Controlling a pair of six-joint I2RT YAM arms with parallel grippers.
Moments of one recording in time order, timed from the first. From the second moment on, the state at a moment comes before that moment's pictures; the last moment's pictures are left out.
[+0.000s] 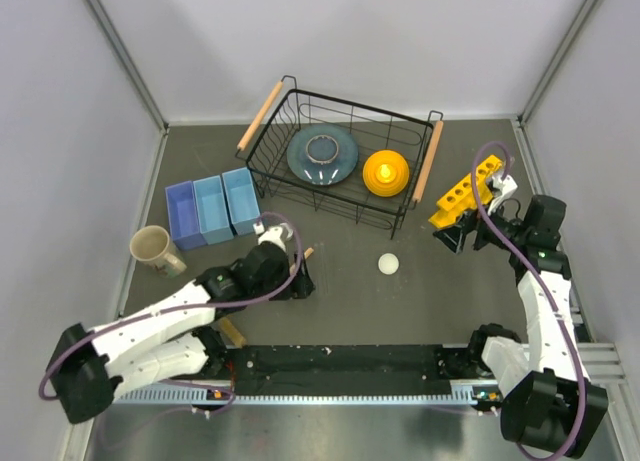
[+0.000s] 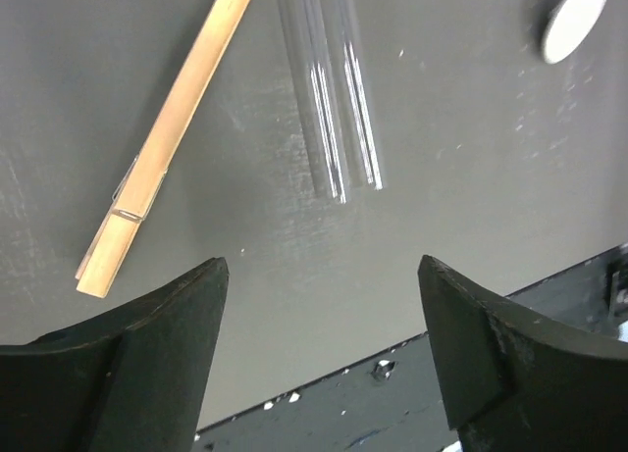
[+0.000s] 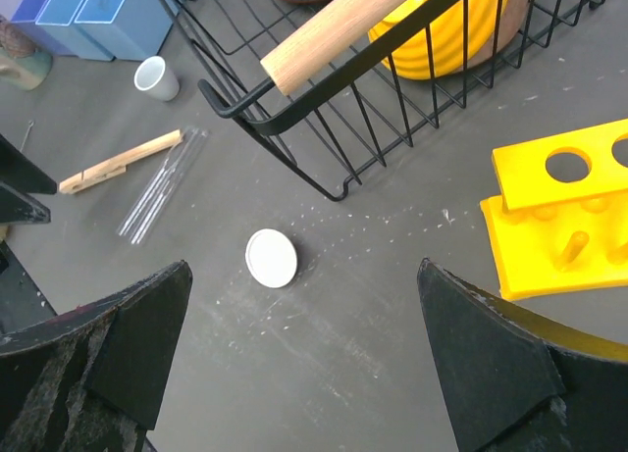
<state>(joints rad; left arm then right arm) -0.86 0.87 0.52 -0.42 -0.12 -0.82 -0.26 0.87 0.66 -0.36 -0.95 -0.13</state>
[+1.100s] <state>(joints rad) -0.86 1.63 1.03 -0.69 -0.08 -0.63 -0.26 0.86 0.66 -0.34 -0.95 -0.17</state>
